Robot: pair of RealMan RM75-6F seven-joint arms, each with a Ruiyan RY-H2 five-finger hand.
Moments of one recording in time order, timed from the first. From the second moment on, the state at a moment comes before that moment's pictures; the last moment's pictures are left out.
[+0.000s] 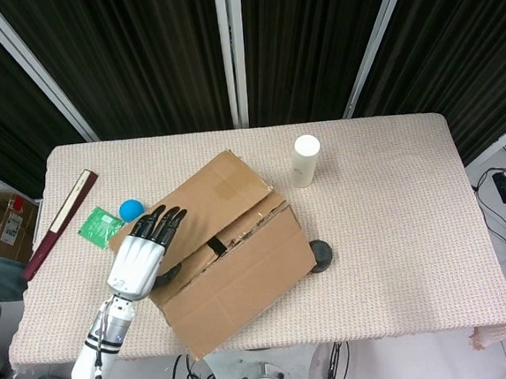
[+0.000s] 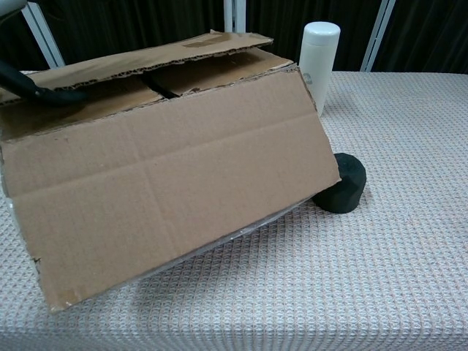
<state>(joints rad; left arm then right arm) -0.49 -1.36 -0.12 -1.93 1.45 1.36 0.58 0.03 -1.06 0.17 -1.51 -1.49 1.65 0.05</state>
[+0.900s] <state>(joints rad) -0.57 -1.35 -0.44 -1.58 1.18 1.39 0.57 0.03 -1.04 0.15 -1.57 -1.53 1.66 0.00</state>
